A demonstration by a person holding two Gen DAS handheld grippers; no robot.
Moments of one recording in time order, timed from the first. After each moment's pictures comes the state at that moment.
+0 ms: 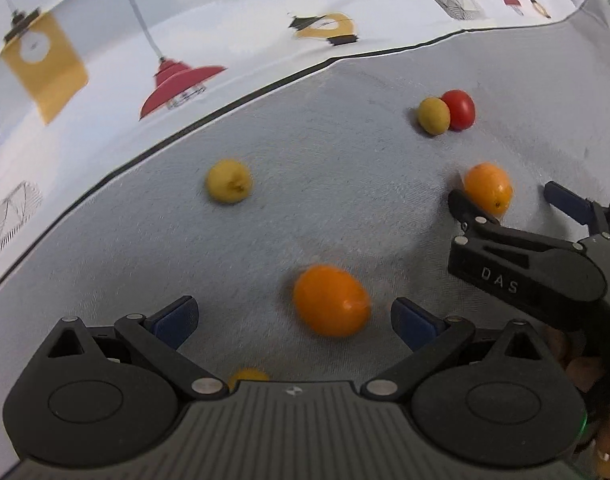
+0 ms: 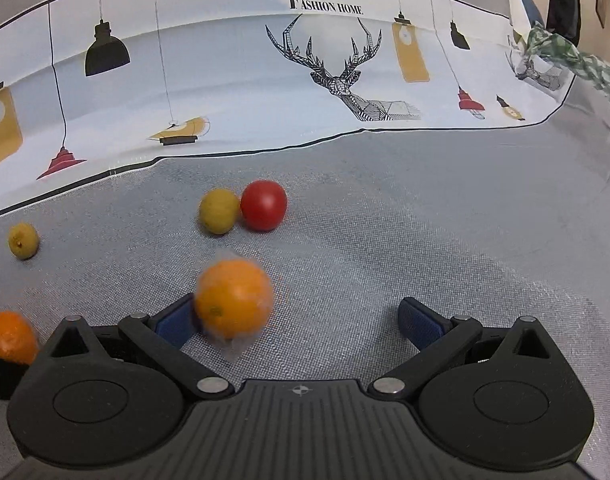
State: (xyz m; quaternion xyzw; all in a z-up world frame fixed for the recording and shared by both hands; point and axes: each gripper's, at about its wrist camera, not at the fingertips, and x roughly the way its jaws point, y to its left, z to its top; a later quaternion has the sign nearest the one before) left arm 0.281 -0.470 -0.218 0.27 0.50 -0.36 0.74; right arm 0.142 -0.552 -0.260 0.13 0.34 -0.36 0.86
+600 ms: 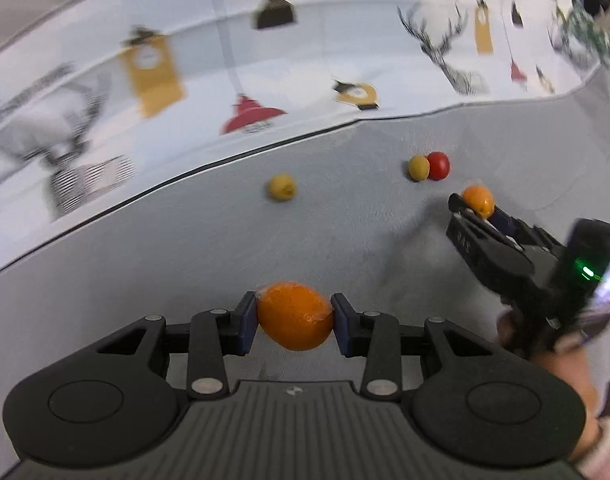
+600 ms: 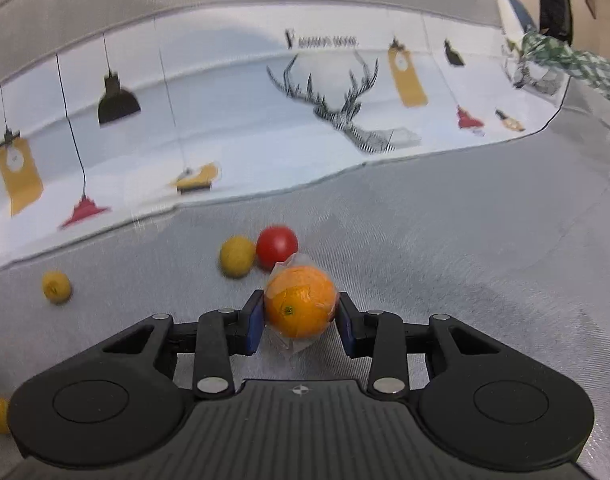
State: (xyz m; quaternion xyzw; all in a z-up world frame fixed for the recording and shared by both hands) left arm 0.240 -0.387 -0.116 0.18 0.49 -0.31 0.80; right arm 0.126 -0.544 -0.228 0.15 0.28 -0.35 0.88
